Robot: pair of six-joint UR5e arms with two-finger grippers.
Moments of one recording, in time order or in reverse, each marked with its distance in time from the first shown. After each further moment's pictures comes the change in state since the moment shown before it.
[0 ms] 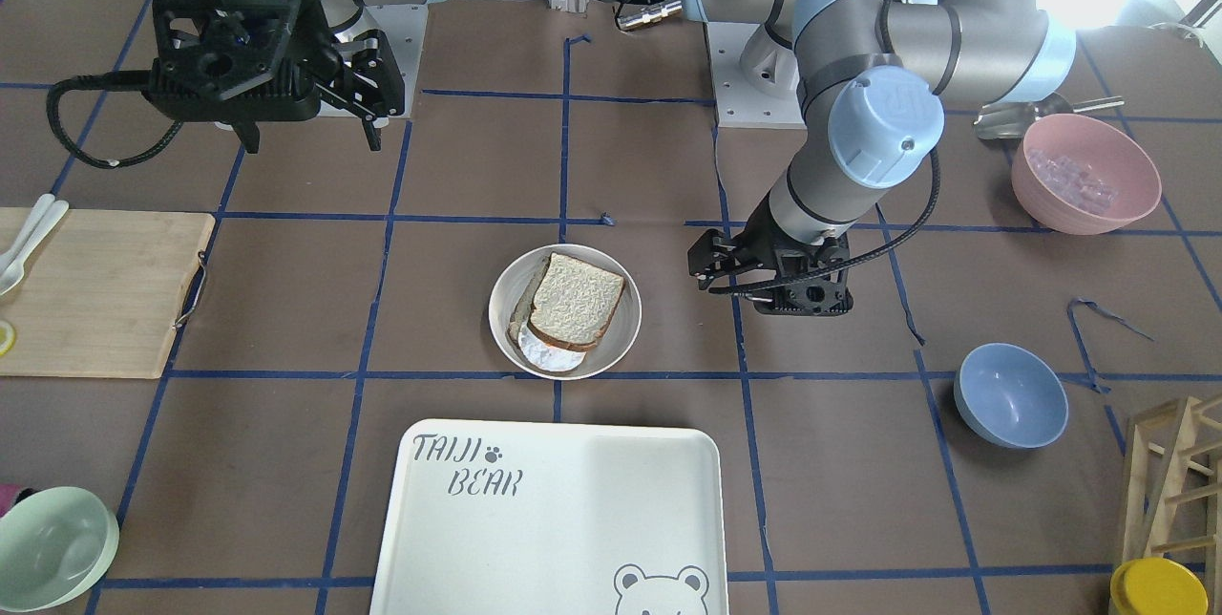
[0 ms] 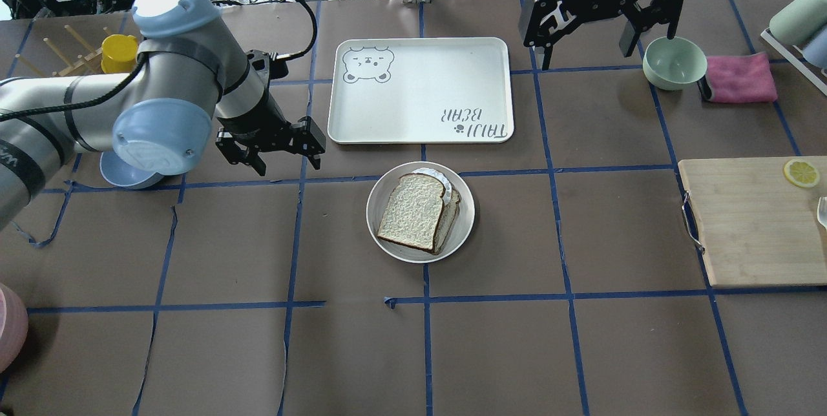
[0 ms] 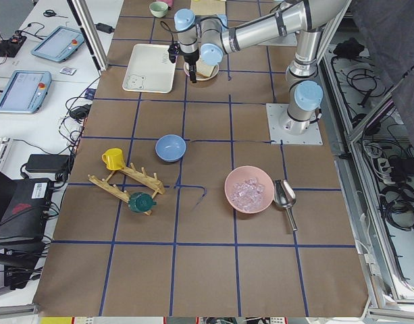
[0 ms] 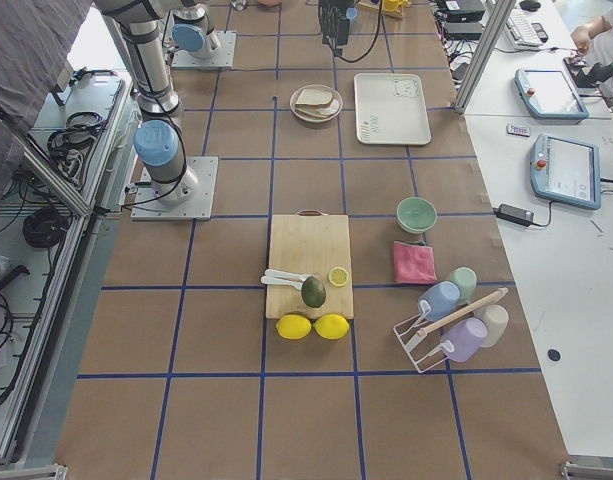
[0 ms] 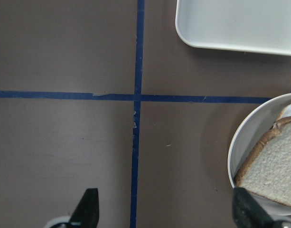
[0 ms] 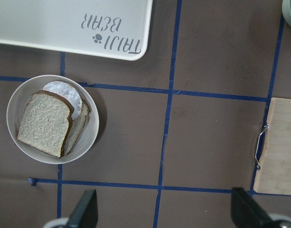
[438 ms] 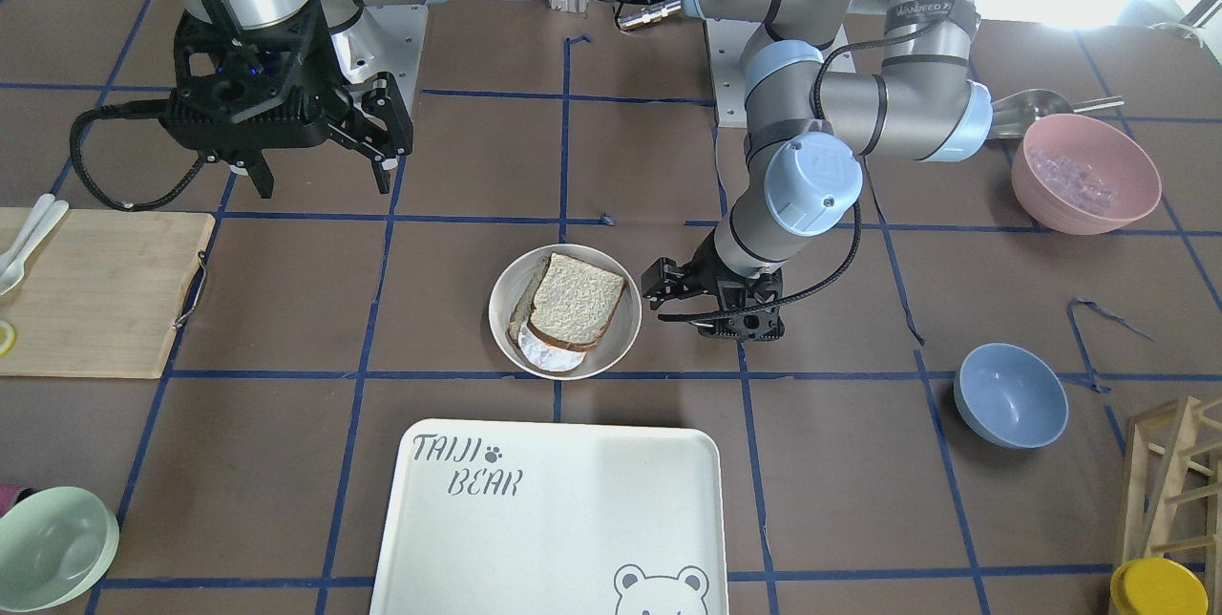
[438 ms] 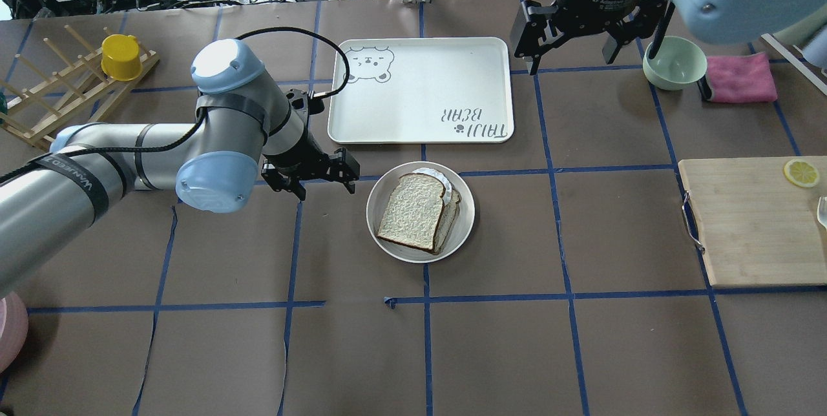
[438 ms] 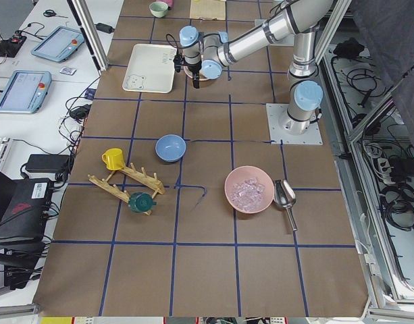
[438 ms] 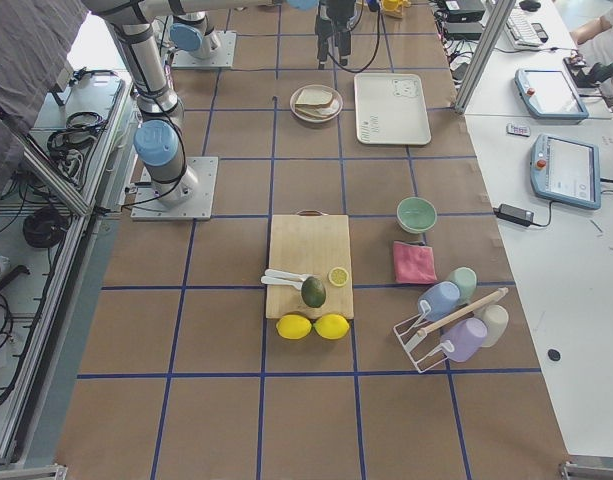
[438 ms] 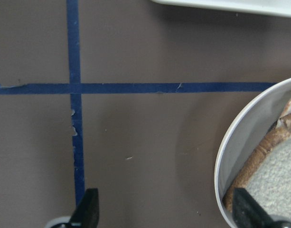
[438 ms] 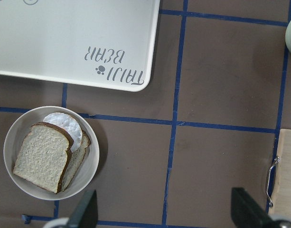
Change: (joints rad) left arm -0.051 -0.098 -0.105 0.210 -0.067 -0.046; right arm -0.015 -0.030 0.134 -0.222 0.009 -0.016
